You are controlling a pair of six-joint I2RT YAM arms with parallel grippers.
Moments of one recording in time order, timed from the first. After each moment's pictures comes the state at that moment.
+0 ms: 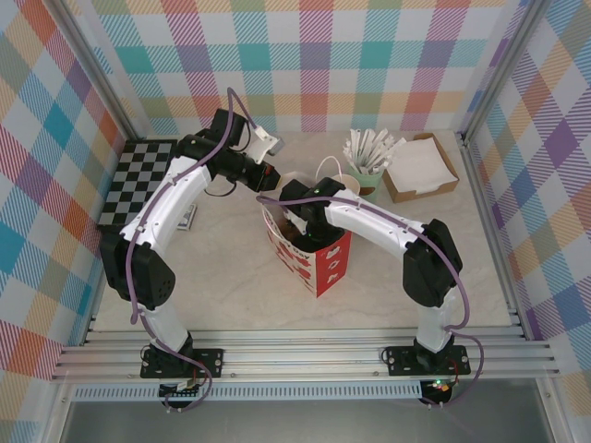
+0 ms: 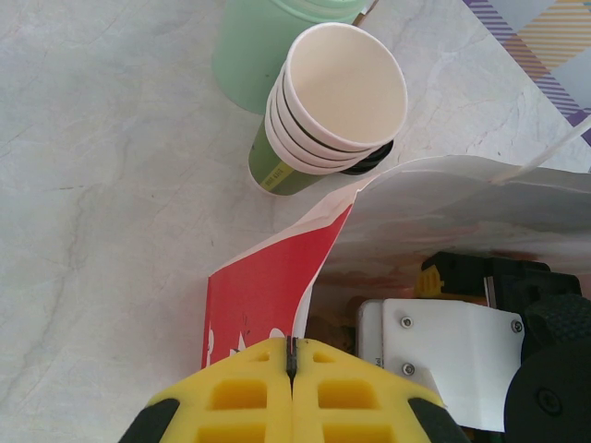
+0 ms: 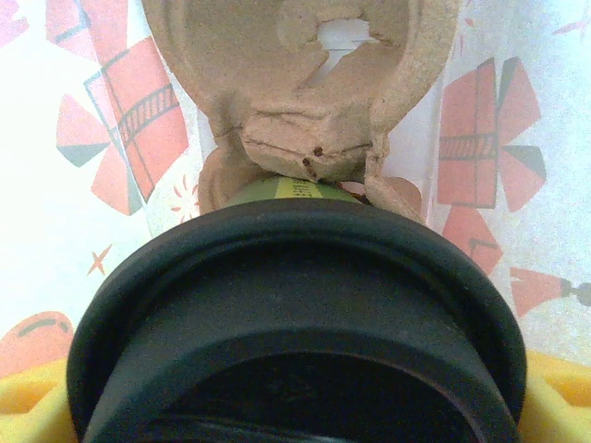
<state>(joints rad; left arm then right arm) -0.37 1.77 1.82 -1.02 0.55 0.18 0.84 1.91 1.66 -1.29 -0.02 0.16</state>
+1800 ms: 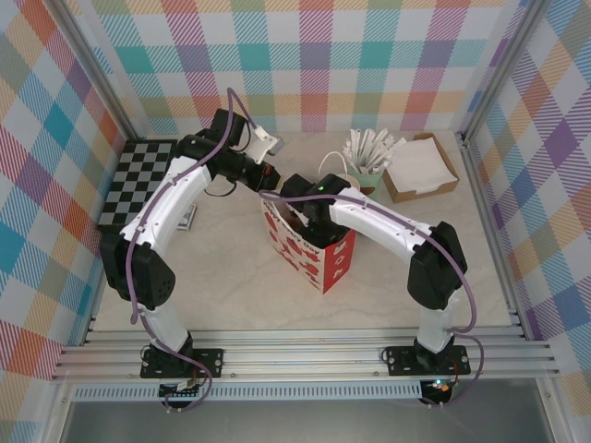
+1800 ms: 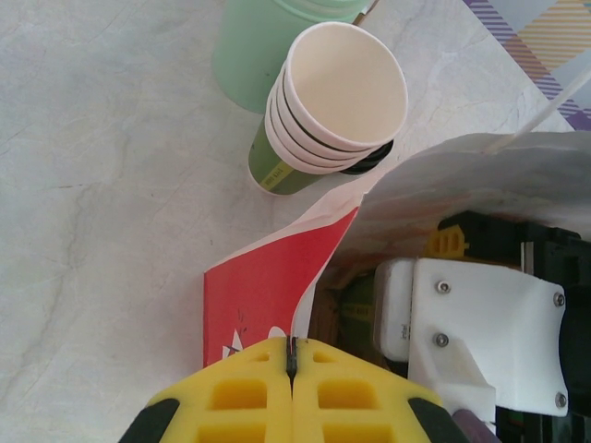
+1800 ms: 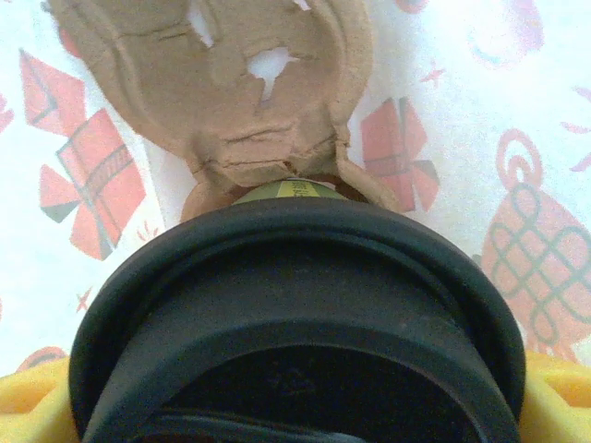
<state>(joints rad) -0.37 1.77 1.82 -1.03 0.55 0.18 0.84 1.87 1.69 -1.28 0.16 0.17</state>
